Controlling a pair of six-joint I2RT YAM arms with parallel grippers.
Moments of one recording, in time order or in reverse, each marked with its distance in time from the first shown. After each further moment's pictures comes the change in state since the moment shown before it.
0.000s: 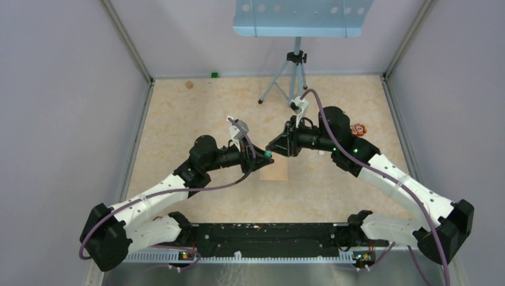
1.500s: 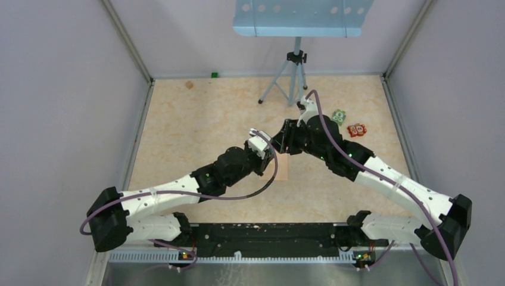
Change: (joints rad) left arm -0.284 0.106 0.076 -0.159 -0.718 0.259; right arm 0.092 -0.010 -0.013 -0.089 0.470 0.250
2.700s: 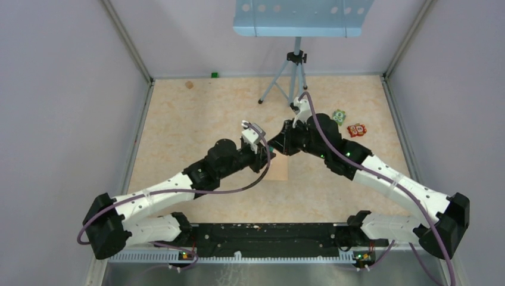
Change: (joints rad) left arm 0.077 -0.023 0.019 -0.009 0.177 -0.065; right arm 0.008 0.030 -0.003 0.035 -0.041 -0.103
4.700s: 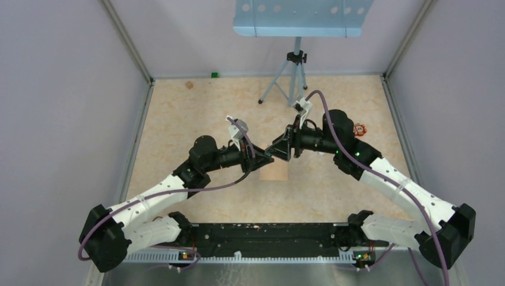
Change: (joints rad) left arm 0.227 -0.101 -0.108 0.227 0.607 -0.259; right arm -0.142 -0.068 -0.048 0.138 -0.547 -0.115
